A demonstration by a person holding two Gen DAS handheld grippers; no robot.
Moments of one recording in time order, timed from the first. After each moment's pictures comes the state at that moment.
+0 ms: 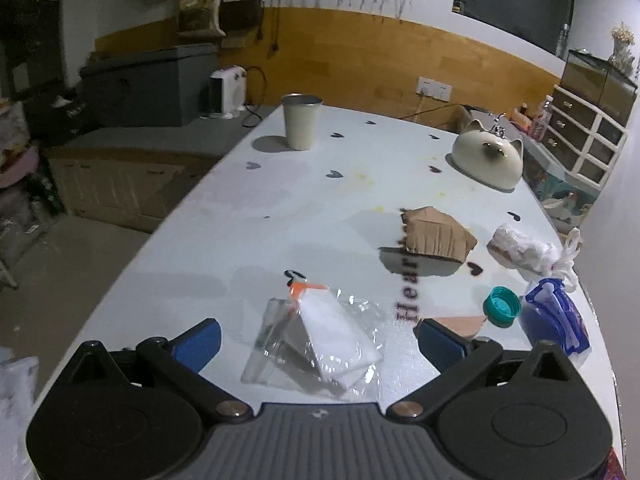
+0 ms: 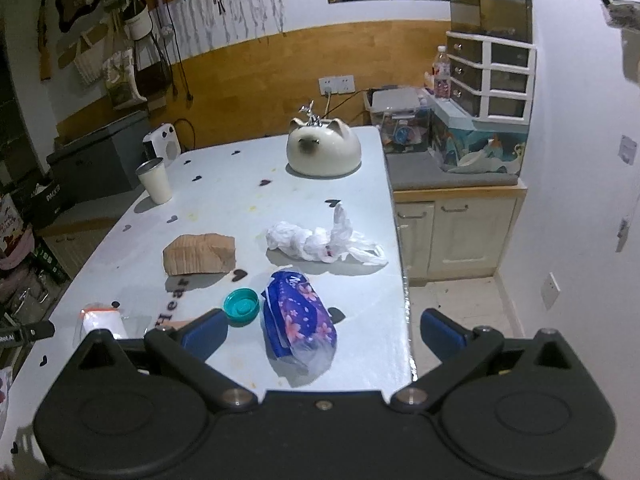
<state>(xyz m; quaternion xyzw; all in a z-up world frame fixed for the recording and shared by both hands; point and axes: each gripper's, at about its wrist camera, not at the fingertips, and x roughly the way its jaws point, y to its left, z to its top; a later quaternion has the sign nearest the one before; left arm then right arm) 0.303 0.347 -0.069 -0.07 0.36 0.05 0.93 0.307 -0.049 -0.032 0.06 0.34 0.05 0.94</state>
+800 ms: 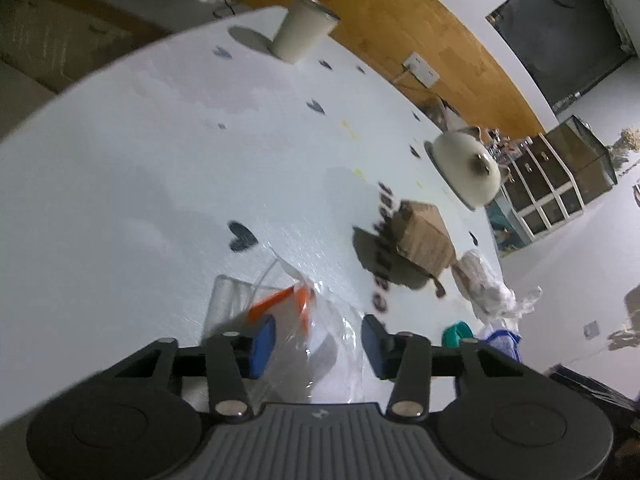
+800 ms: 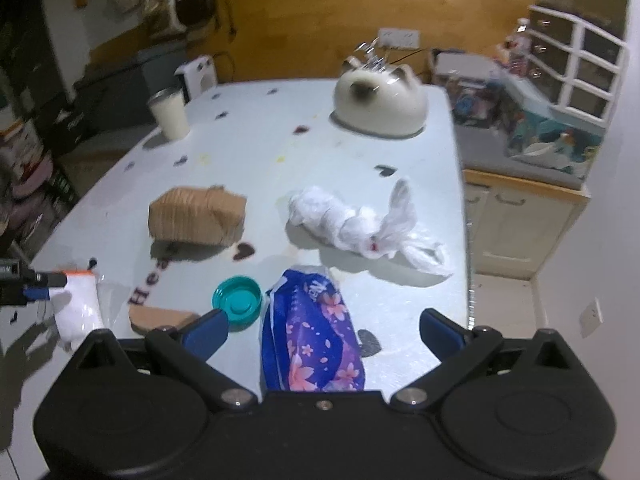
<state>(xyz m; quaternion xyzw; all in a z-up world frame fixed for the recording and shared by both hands) 0.389 0.413 -0.155 -0.30 0.43 -0.07 0.85 0.423 -0.017 -0.095 -0.02 0.40 0.13 0.91</state>
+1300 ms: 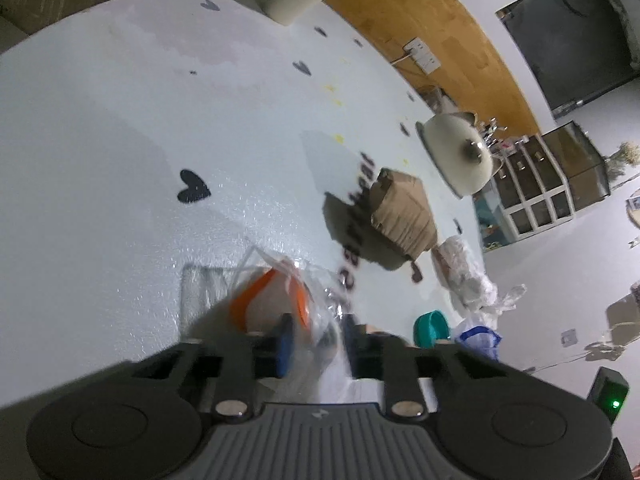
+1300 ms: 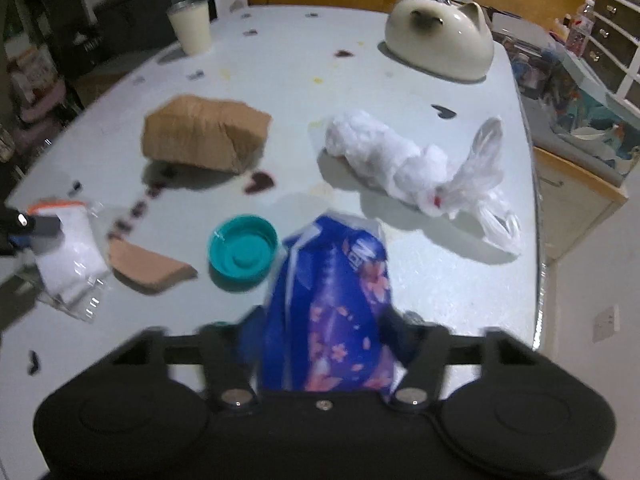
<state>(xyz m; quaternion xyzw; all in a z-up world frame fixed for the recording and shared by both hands) 0.401 0.380 -0.172 -0.35 0.45 -0.08 0.82 0.457 0.022 -0.151 -0.08 0.48 0.15 0.86</state>
